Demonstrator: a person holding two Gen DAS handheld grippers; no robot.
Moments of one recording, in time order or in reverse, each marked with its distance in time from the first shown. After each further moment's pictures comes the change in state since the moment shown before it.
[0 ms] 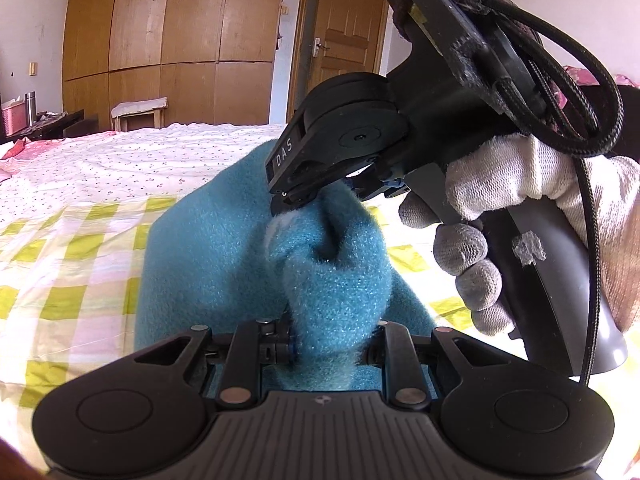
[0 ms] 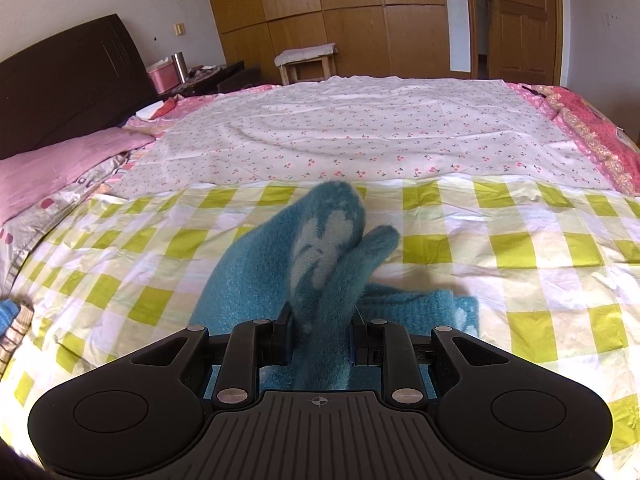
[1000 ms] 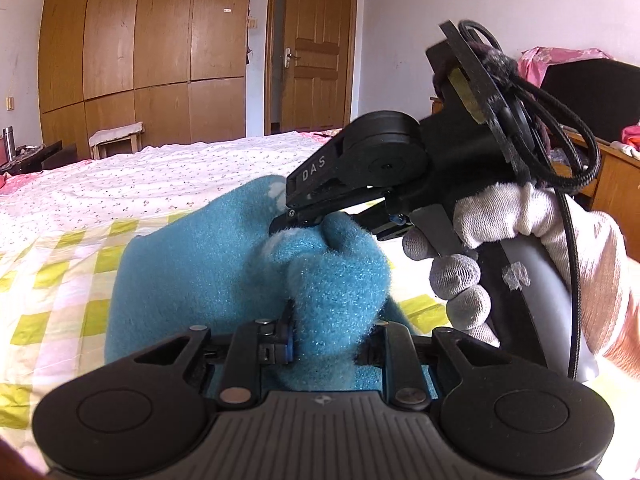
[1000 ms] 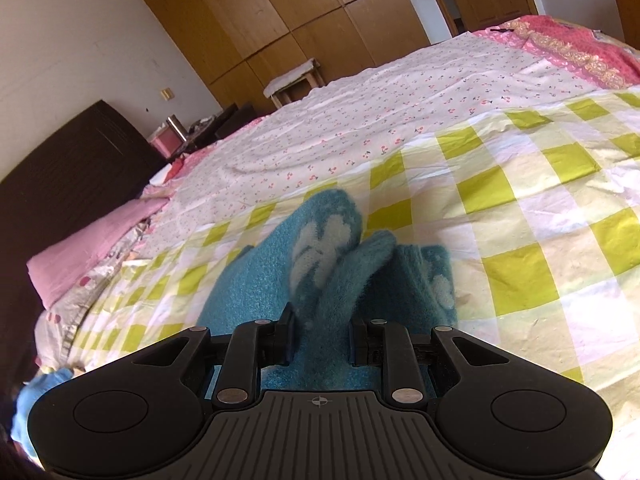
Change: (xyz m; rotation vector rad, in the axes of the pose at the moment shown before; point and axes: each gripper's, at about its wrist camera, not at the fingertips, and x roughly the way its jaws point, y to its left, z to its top) left arm 0.009 -0.046 -0.003 0.085 -0.044 -0.021; right arm -0.004 -0.102 -0.038 0.300 -0.066 0.208
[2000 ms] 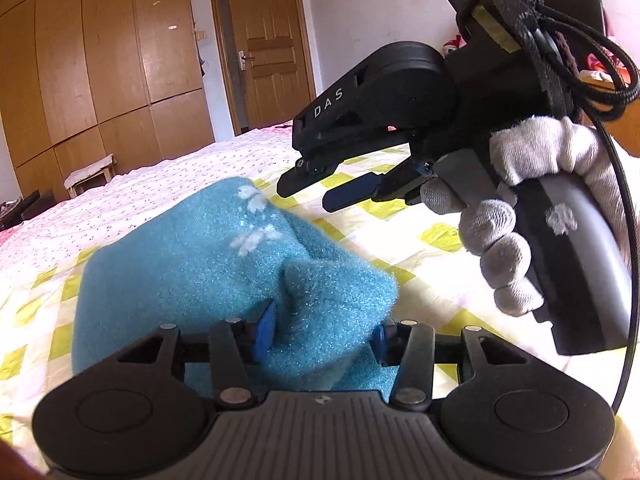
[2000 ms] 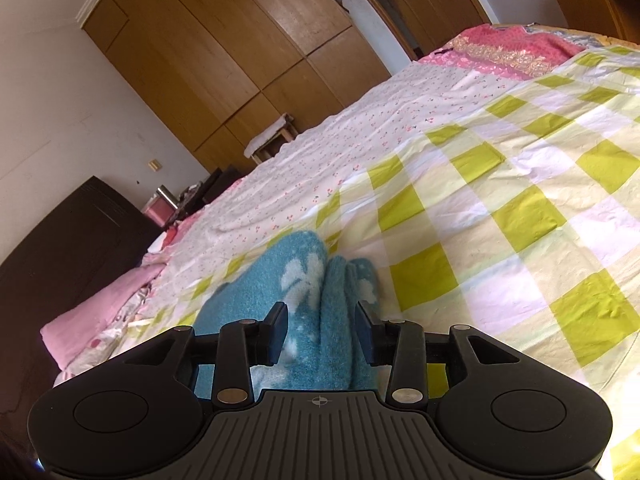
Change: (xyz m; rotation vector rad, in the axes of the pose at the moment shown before) left arm 0.020 -0.065 -0.029 0.215 0.027 -0.005; right arm -0.068 -0.070 -0.027 0.122 -0.153 0.011
